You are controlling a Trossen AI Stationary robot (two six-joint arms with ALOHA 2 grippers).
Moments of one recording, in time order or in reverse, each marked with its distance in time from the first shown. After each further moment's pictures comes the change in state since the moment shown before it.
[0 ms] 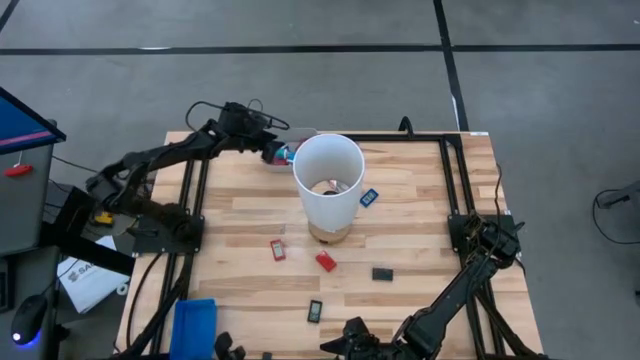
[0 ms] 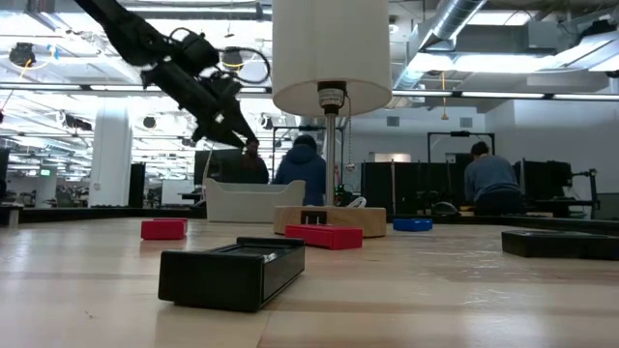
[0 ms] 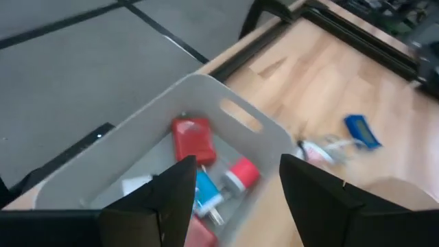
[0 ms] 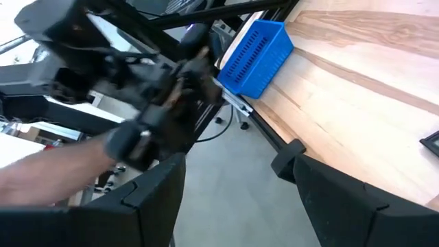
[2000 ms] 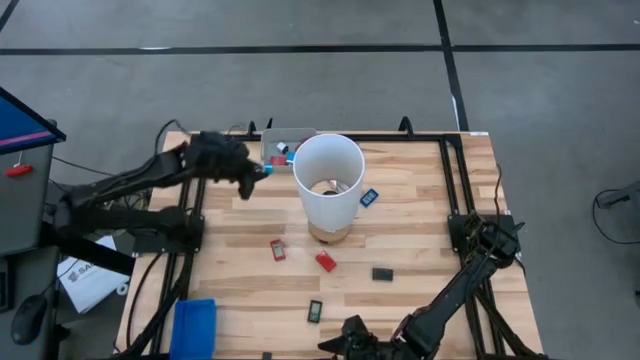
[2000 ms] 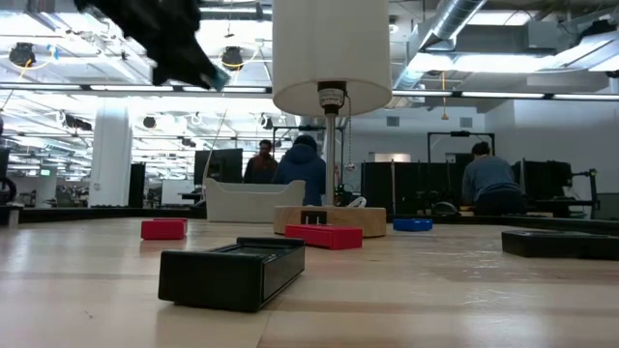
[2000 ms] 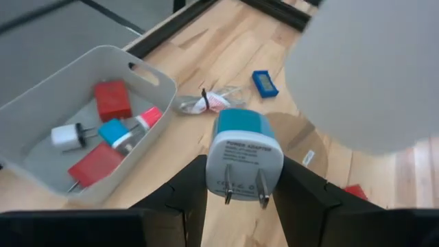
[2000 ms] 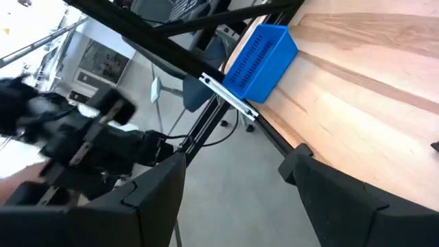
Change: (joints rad) left arm -0.356 -0.459 -0.002 -0.450 -0.181 -0.120; right arm -0.005 -0.001 0.000 0.025 0.000 0.009
